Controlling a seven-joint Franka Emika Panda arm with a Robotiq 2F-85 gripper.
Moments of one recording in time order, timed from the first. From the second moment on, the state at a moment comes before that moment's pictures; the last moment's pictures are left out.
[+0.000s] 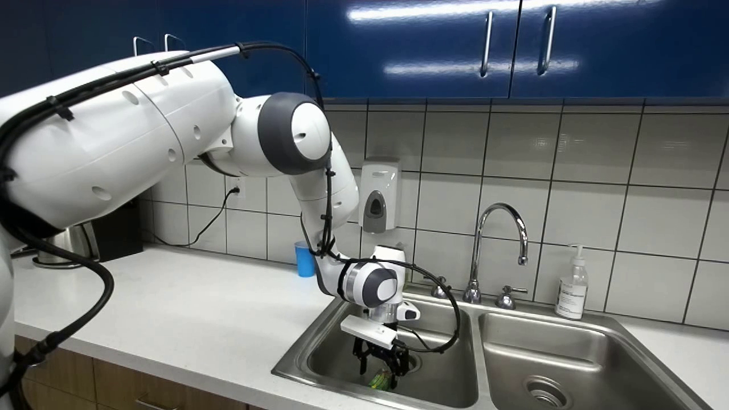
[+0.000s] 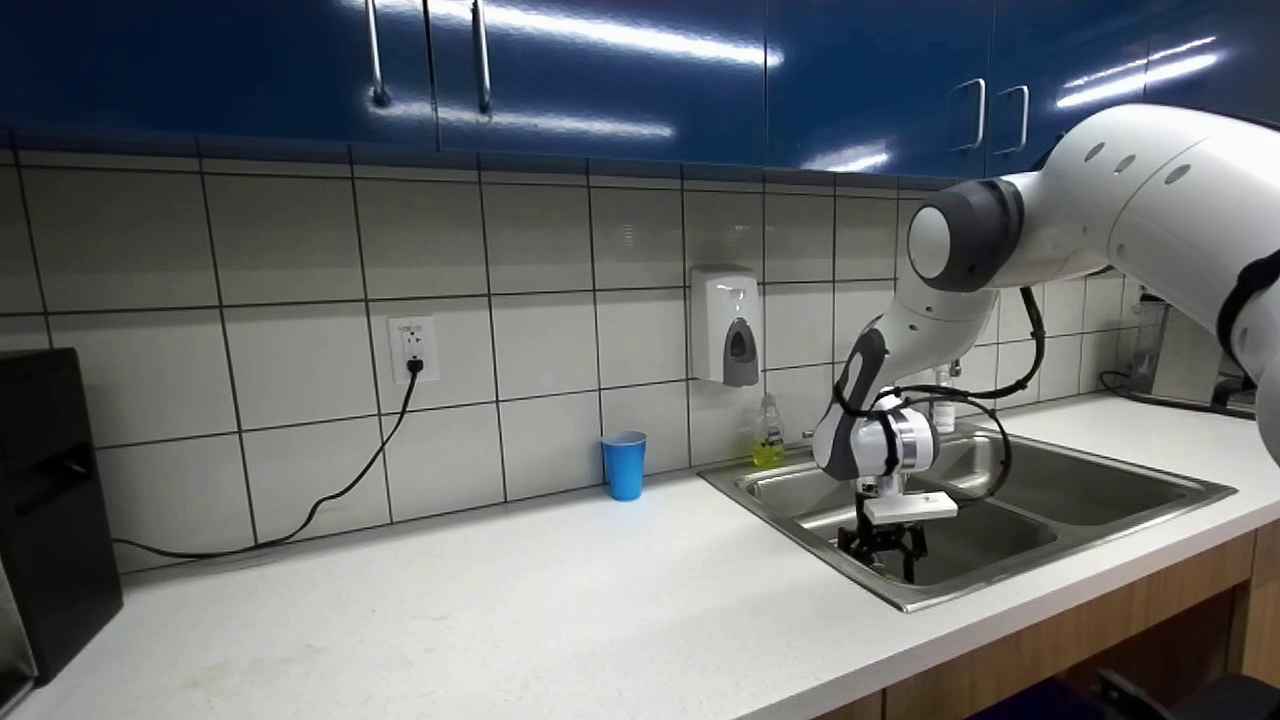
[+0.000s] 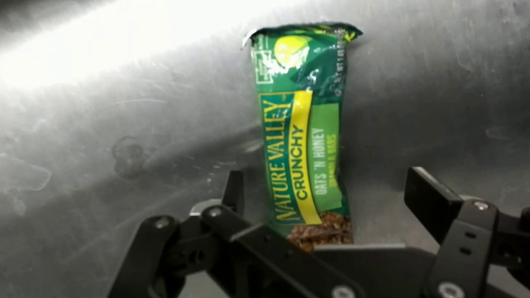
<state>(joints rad) -0.26 0.98 -0.11 -1.66 0.08 2.54 -0.14</state>
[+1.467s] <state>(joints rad) -0.26 0.91 -0.12 -1.76 0.06 2.57 -0.14</state>
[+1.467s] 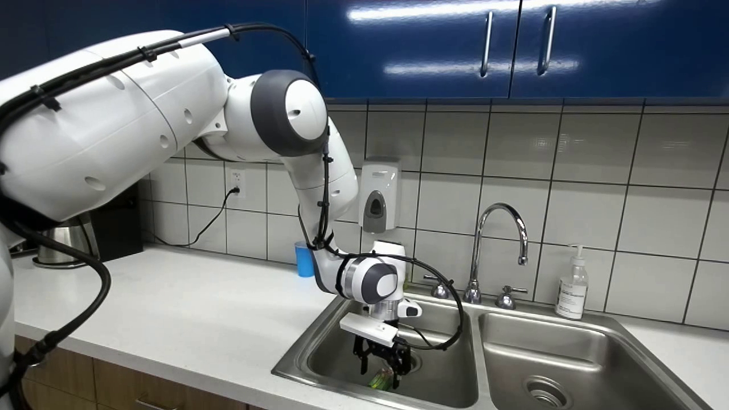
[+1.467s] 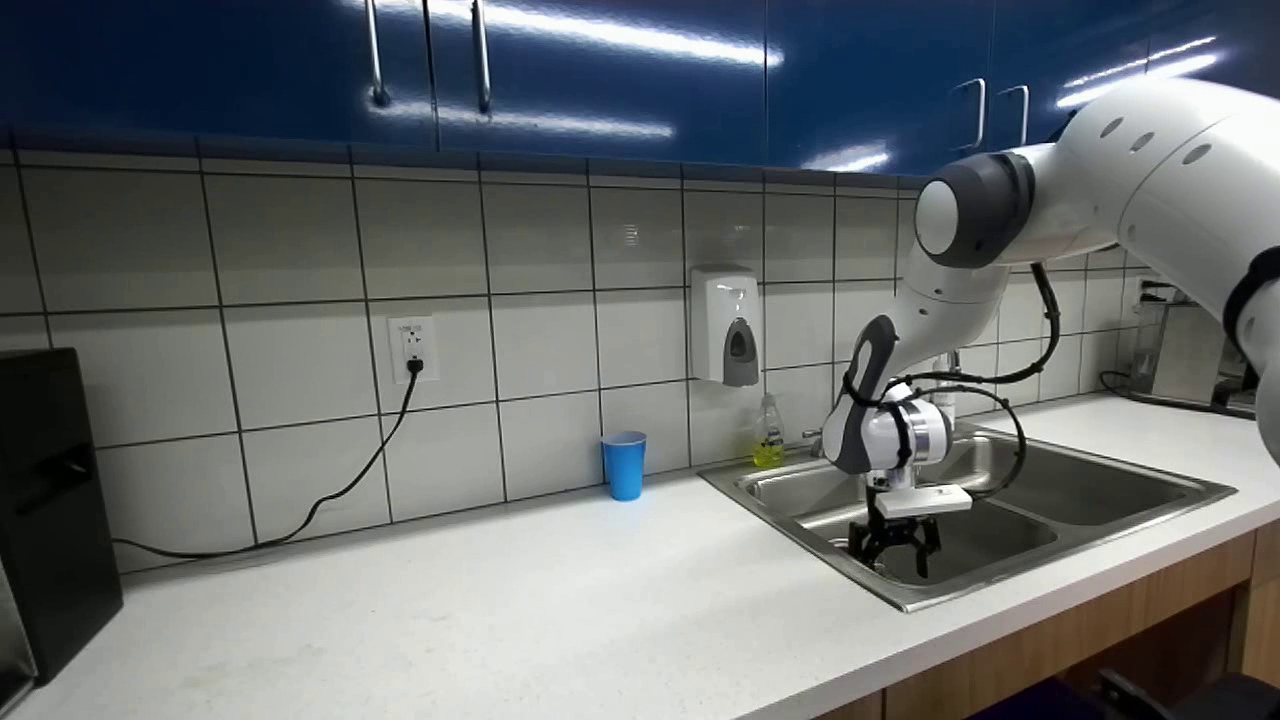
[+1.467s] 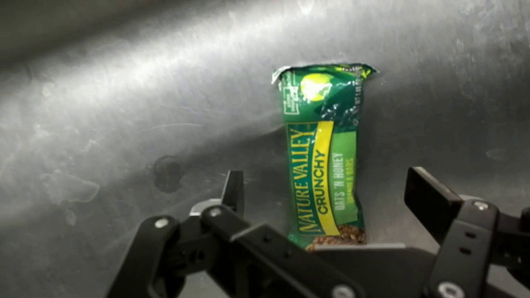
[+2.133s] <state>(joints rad) -0.26 0.91 -0.13 -1.76 0.05 2.57 -0.14</state>
